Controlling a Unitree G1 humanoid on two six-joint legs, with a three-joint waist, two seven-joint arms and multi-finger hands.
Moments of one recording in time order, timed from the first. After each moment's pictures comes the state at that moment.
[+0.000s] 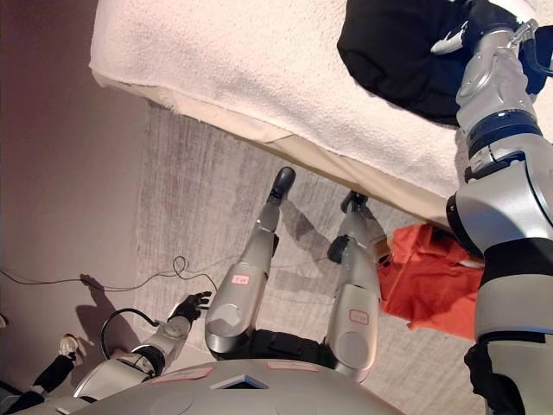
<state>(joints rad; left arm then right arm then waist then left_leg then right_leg) -0.12 0.23 -0.37 1.29 -0.04 -0.05 0.15 -1.32 -0.66 0.70 1.37 -0.19 0.05 -0.26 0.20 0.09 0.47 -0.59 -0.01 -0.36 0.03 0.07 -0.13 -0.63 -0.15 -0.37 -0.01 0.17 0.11</state>
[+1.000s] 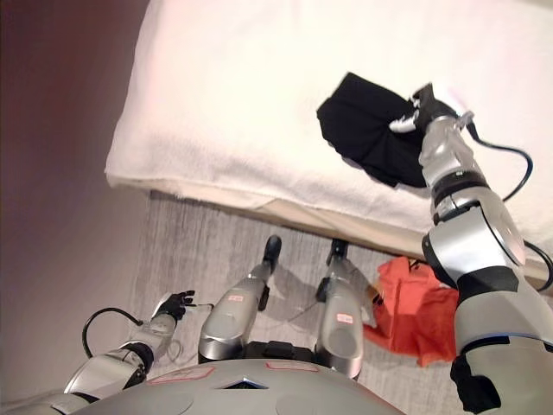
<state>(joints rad) -0.15 0.29 -0.29 1.34 -0.05 -0.03 0.14 -1.01 -0.57 0.58 1.34 -0.11 0.04 -0.14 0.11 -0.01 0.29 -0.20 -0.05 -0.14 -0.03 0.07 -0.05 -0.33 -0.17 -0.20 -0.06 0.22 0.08</state>
